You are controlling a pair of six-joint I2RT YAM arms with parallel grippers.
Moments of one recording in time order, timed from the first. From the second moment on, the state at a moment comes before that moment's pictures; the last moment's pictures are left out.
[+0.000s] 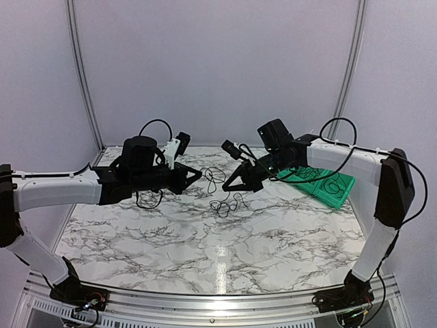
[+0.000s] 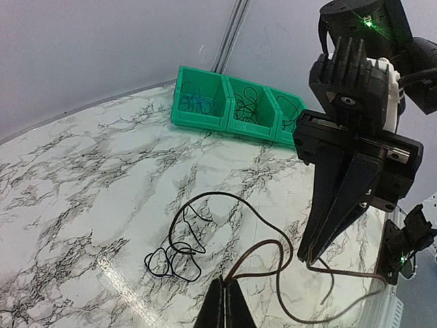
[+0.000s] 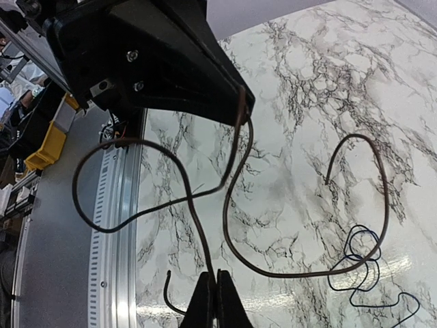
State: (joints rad) left arm -0.80 1.48 0.98 0.14 0.18 -0.27; right arm 0.63 1.76 1.43 -0.54 -0.92 -0.26
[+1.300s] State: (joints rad) left arm -0.80 1.48 1.00 0.10 0.13 -0.27; right arm 0.15 1.50 1.56 -0.58 -0.36 -0.33
